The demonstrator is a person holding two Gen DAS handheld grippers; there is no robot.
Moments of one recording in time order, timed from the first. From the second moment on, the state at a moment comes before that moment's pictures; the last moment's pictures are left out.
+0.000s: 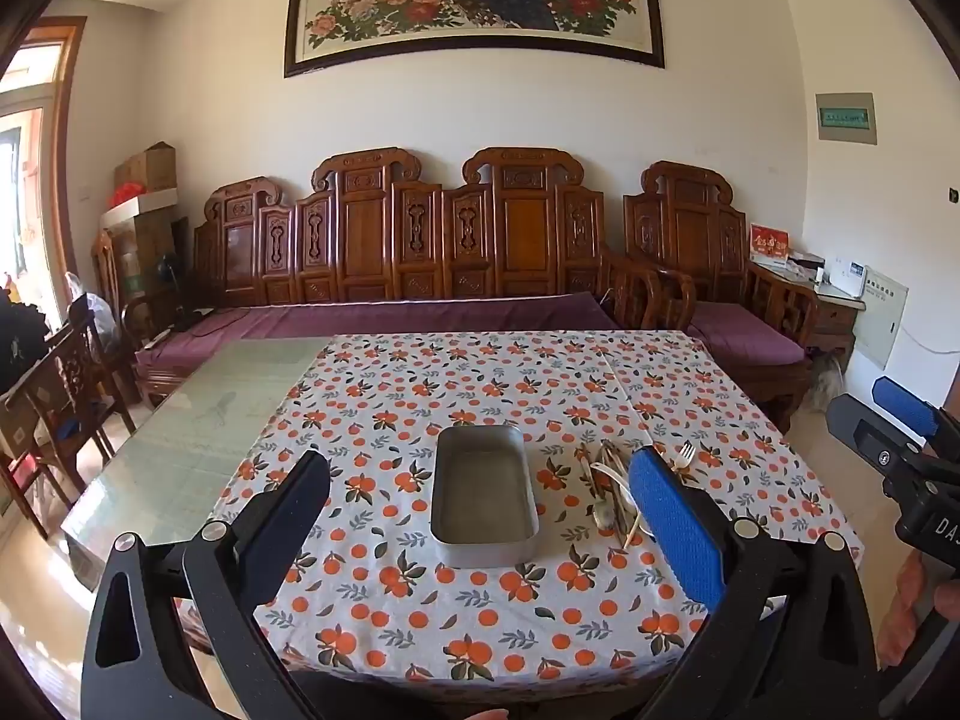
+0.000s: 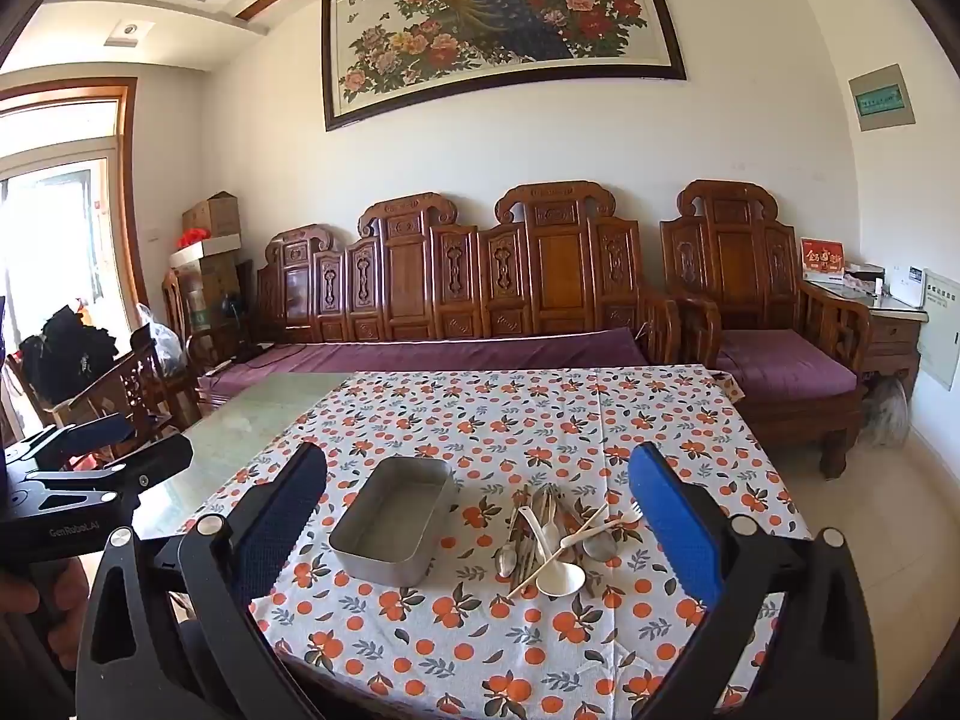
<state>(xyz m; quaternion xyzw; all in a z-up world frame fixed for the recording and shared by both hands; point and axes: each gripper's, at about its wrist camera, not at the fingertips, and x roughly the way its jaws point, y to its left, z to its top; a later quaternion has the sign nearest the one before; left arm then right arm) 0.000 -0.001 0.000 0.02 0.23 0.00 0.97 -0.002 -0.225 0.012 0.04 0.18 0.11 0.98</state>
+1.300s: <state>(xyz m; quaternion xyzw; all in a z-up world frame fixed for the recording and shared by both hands) -0.001 -0.008 0.008 0.01 0.22 -0.01 0.97 -0.002 -0.223 0.012 0.04 0.18 0.11 0.98</state>
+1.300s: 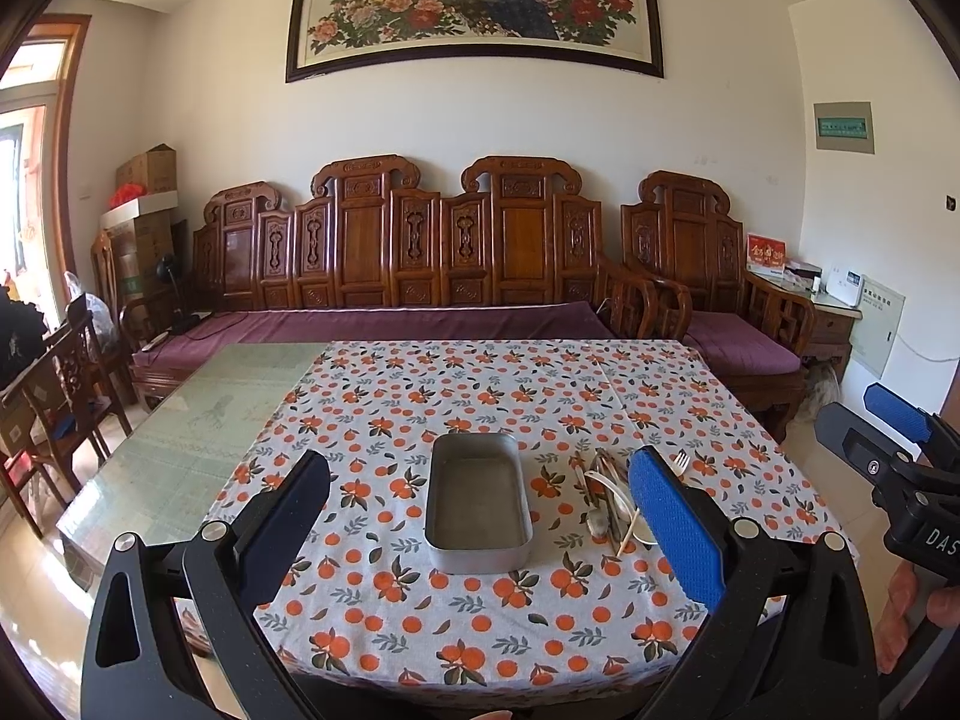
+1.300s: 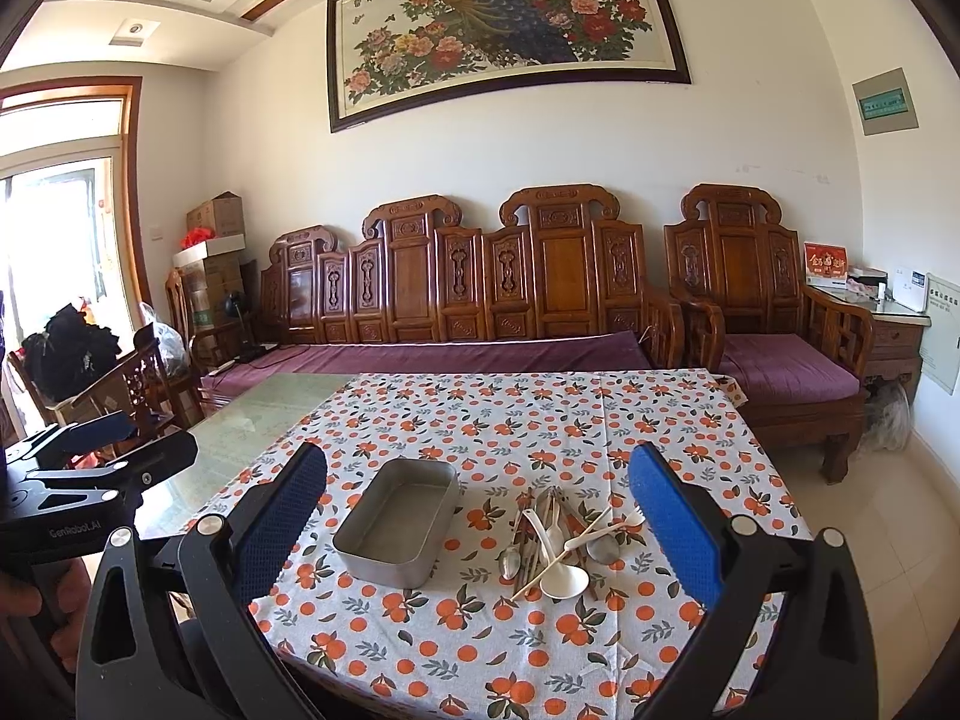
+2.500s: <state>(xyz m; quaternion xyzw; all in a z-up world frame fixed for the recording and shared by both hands) -0.007 -0.006 0.010 0.01 0.22 -0.02 0.98 0.001 -0.221 0.011 0.04 0.18 0.11 0.98</state>
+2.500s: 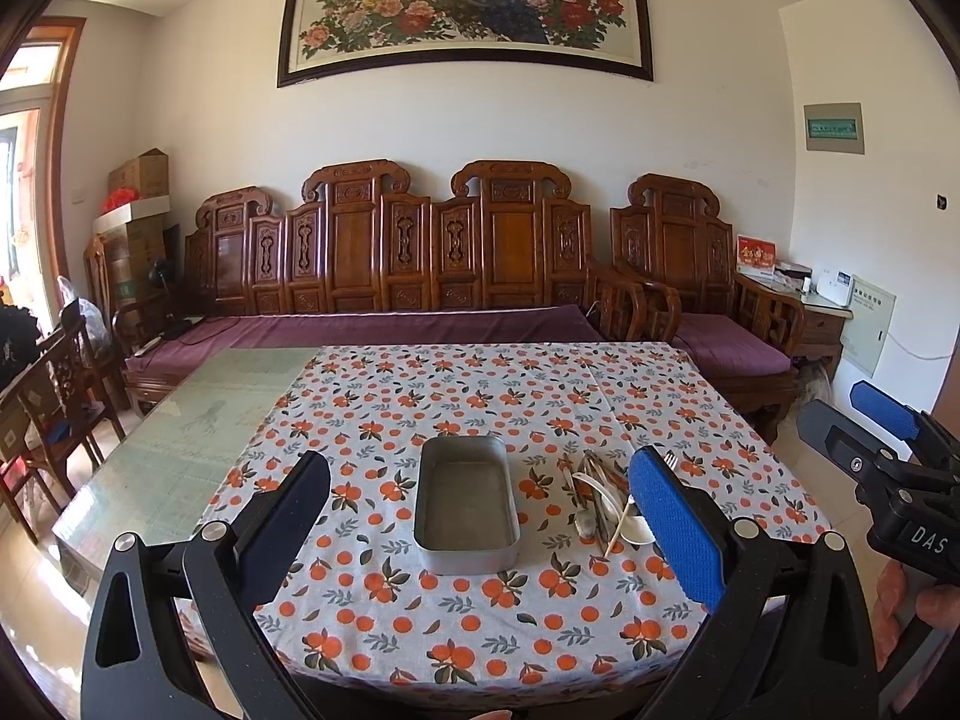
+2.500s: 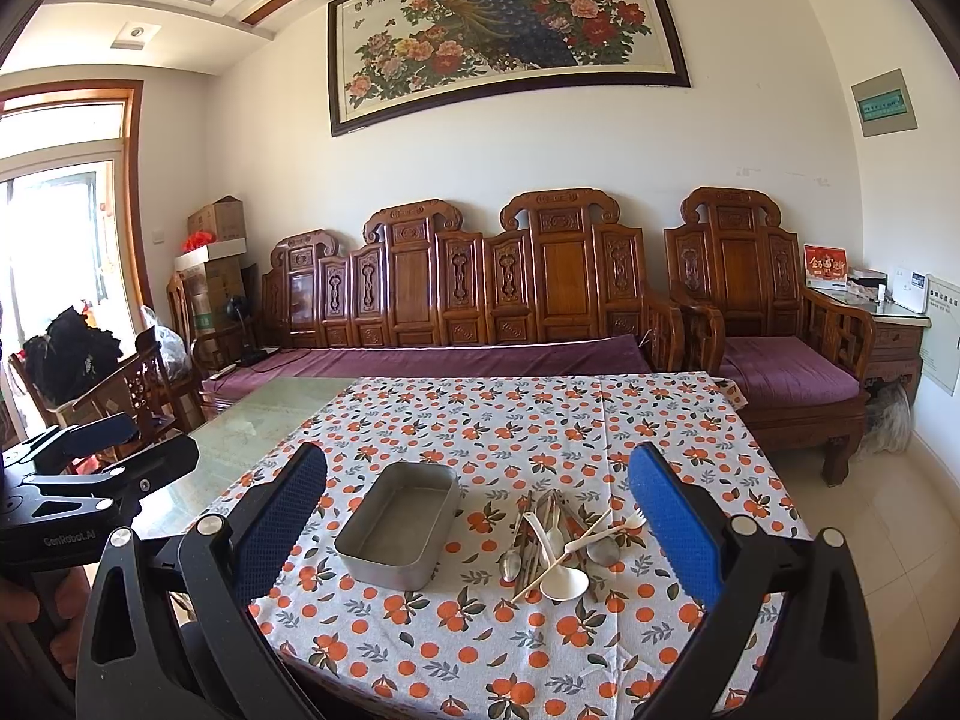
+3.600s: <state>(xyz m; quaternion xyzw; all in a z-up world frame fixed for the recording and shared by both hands) 0.111 -0.027 -0.100 0.05 0.38 -0.07 0.92 0.112 -0.273 -0.093 0.03 0.31 0.14 0.94</state>
